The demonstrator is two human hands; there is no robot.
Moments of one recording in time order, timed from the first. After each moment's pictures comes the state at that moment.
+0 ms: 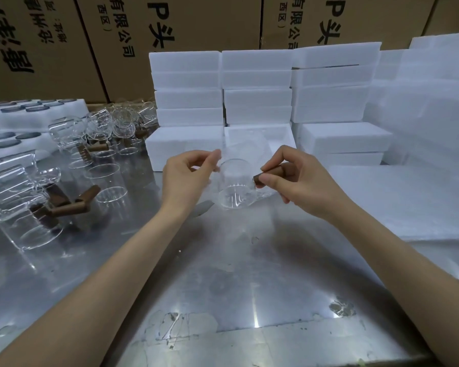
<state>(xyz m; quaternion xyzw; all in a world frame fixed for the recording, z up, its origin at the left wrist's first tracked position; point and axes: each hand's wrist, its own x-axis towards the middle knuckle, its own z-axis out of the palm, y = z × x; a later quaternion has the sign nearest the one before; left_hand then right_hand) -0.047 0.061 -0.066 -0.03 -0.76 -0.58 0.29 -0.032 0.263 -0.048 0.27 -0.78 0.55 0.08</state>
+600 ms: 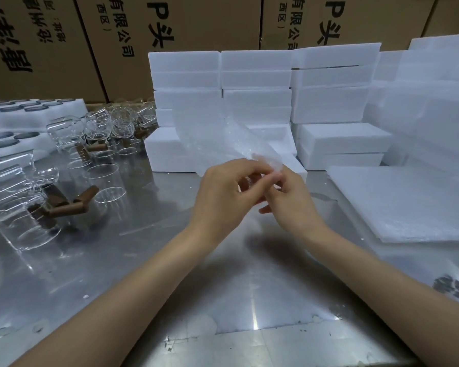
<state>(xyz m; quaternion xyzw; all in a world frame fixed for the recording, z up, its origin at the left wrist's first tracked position) -0.009 0.111 -0.063 -0.25 -0.78 -0.43 0.37 -0.028 0.233 -0.077 0.18 -0.76 0.62 0.11</state>
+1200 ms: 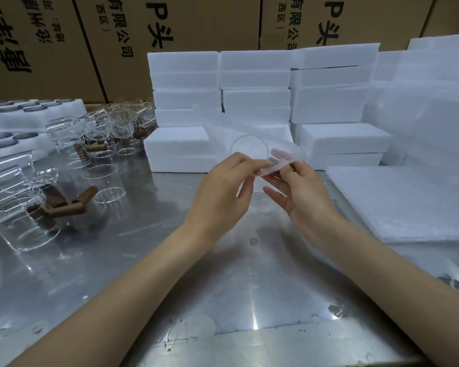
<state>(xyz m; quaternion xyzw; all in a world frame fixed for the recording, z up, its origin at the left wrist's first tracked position) -0.021 0.101 -0.068 -0.29 -0.82 -0.29 0.39 -0.038 0.246 -0.068 0.07 -0.56 0.83 0.02</state>
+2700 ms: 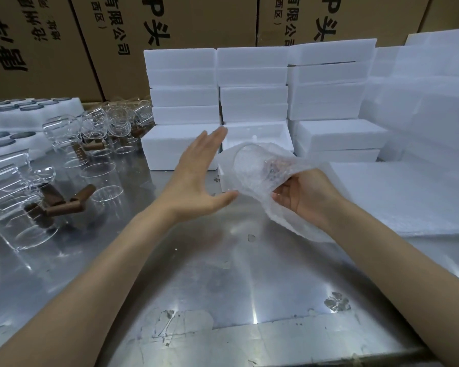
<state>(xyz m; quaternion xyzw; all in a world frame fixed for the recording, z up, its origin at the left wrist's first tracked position) -0.035 0.051 -0.064 -0.25 -0.90 -0.29 0.23 -0.047 0.260 -0.059 0.05 -0.58 0.81 -0.10</state>
